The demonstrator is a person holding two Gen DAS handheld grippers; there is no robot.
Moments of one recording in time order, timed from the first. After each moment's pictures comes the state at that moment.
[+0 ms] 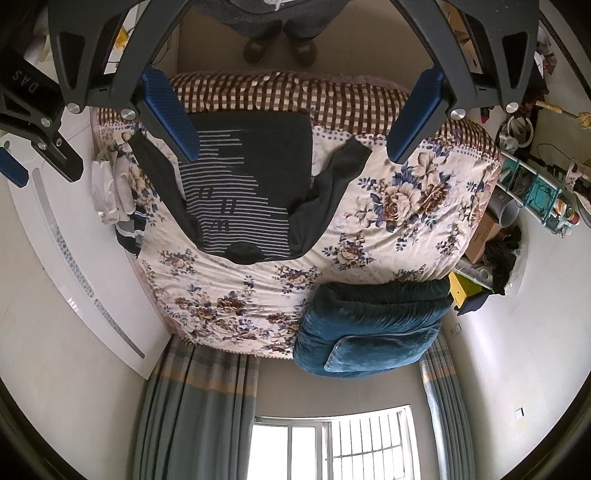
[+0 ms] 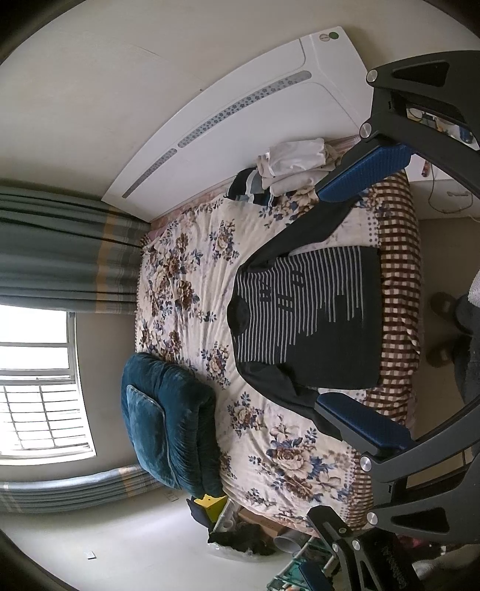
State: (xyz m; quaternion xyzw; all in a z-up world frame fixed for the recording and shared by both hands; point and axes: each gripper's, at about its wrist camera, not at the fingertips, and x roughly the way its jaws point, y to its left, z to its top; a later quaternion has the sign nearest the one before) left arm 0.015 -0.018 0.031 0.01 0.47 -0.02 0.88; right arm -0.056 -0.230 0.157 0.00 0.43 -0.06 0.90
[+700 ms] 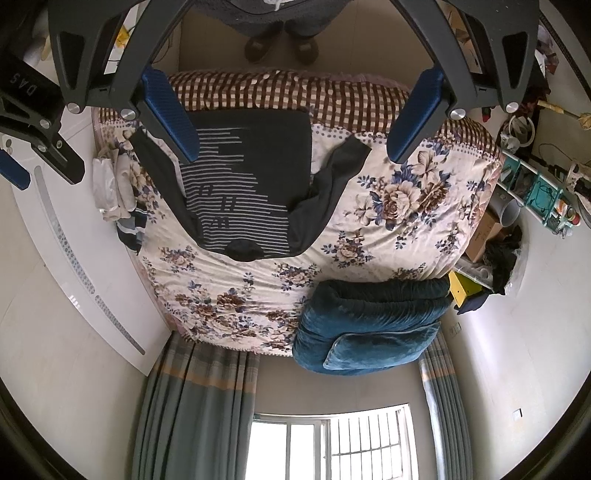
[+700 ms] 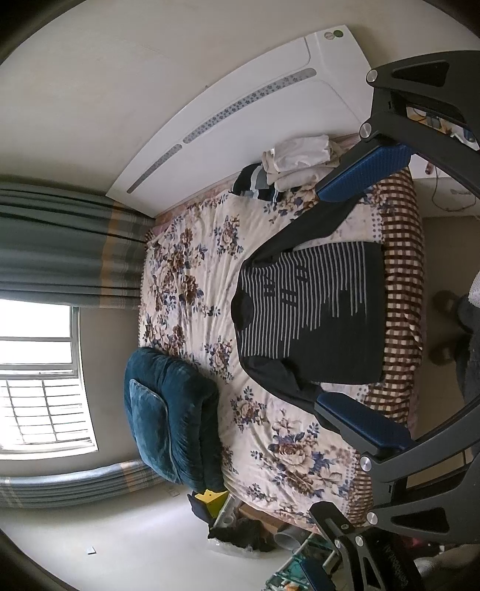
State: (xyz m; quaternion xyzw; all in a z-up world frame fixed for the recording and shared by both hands) left arm 0.017 -0.018 0.034 0.00 0.47 -0.02 0.88; right arm -0.053 -0.223 0.163 0.00 0.43 -0.06 0.90
